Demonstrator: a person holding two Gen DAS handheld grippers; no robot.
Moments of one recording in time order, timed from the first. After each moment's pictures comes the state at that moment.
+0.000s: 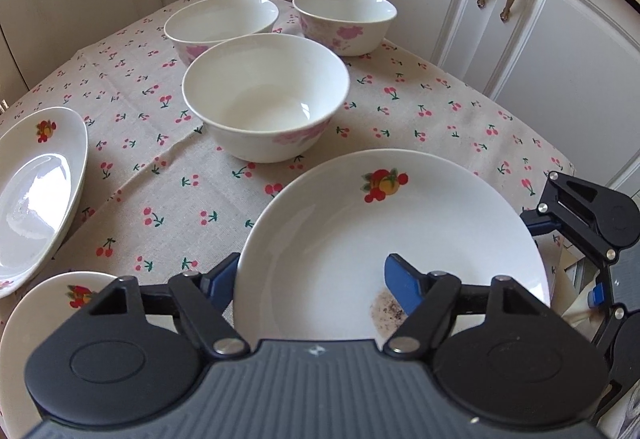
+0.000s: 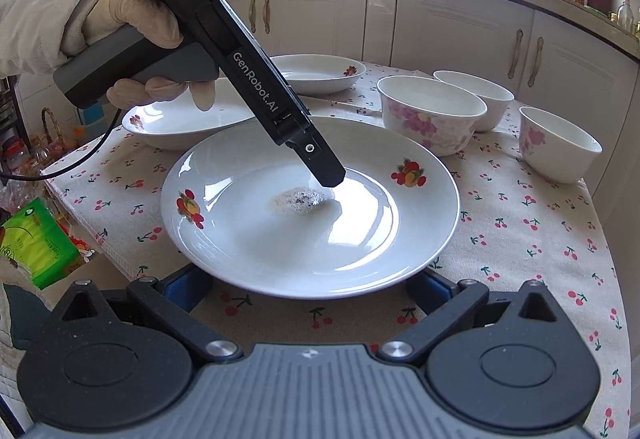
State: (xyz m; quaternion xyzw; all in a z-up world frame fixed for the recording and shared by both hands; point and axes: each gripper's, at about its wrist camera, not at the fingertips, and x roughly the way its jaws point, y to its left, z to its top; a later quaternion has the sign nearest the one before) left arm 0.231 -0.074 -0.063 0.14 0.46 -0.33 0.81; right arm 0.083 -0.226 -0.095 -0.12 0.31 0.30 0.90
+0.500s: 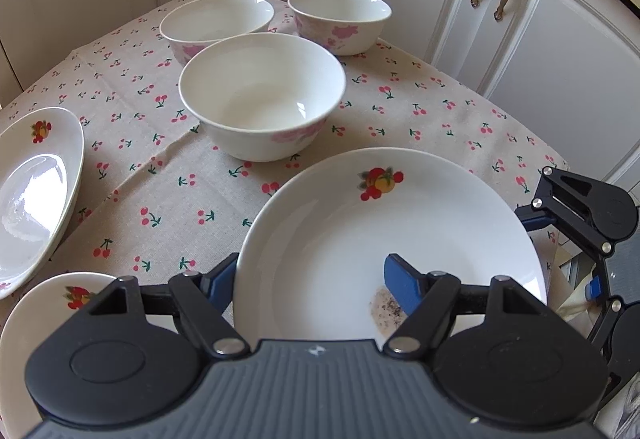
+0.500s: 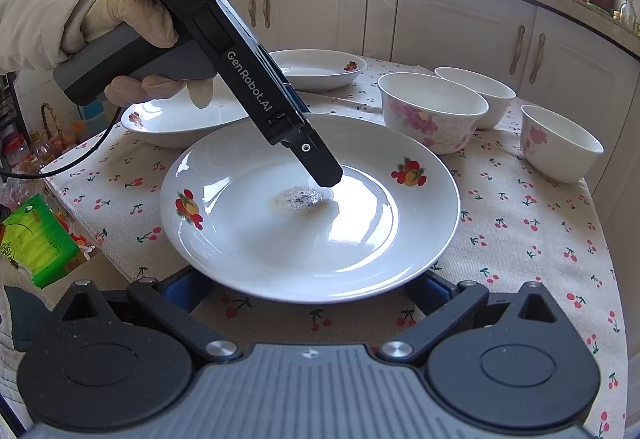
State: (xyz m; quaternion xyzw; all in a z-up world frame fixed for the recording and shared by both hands) left arm 0.231 -0.071 -0.062 0.14 0.46 -0.34 0.81; right arm 0.087 -0.225 -0.093 -0.12 0.32 0.30 0.89
